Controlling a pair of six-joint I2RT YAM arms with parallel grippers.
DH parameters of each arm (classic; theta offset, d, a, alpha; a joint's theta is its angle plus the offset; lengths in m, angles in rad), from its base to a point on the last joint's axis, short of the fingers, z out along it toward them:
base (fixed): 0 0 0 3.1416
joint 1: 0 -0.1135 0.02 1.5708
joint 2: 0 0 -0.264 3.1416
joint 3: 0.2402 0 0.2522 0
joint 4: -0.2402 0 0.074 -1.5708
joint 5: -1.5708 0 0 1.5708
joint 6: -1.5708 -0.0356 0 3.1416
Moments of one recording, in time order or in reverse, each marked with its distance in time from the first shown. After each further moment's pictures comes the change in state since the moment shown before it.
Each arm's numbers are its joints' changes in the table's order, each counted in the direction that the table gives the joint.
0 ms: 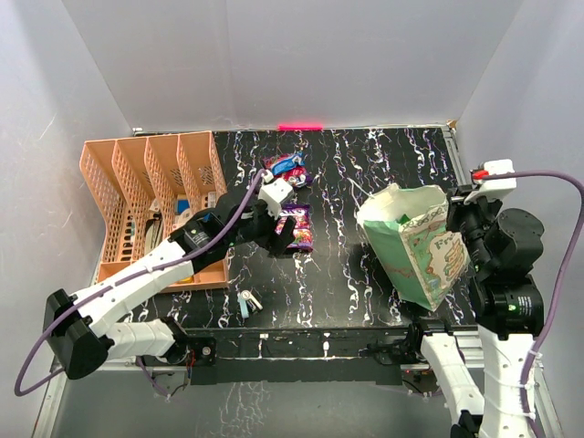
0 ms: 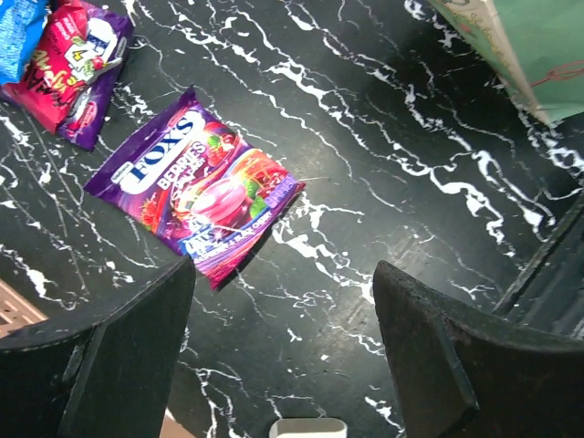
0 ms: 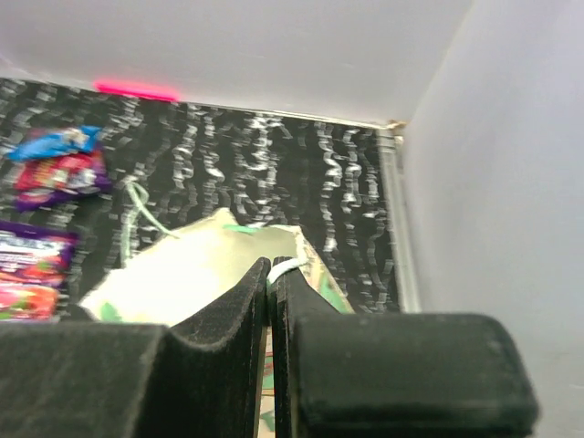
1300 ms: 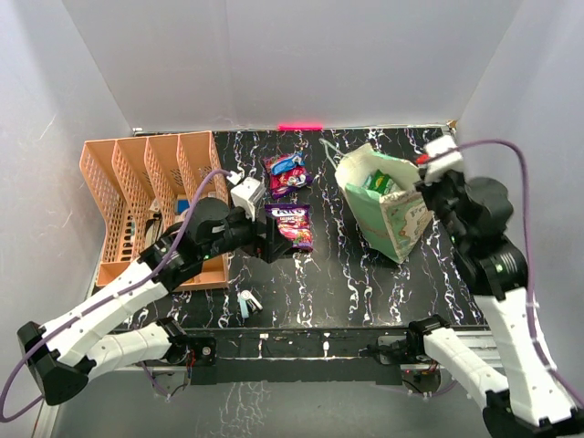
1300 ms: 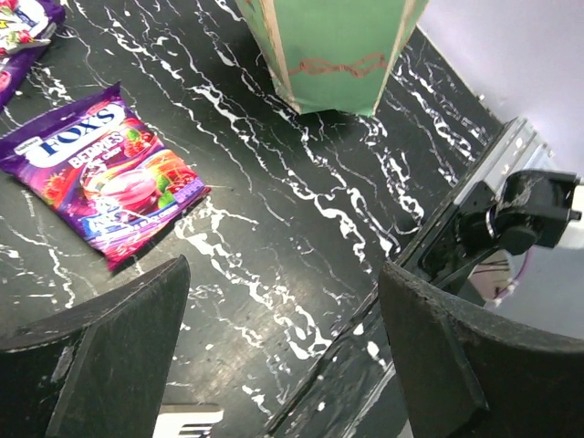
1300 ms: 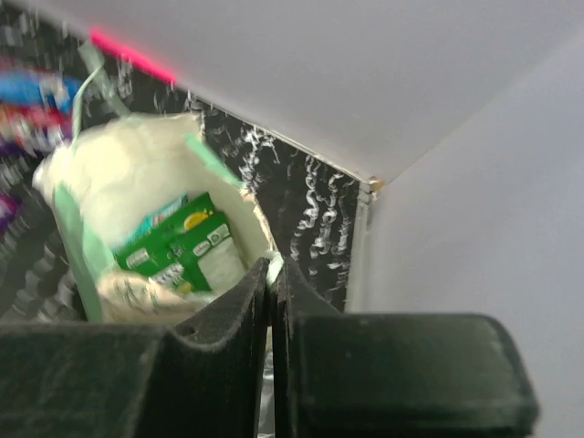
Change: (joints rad) left arm 0.000 -0.239 -0.068 -0.003 -0.092 0.322; right arm -0.292 0.237 0.064 0.103 -0.133 0.507
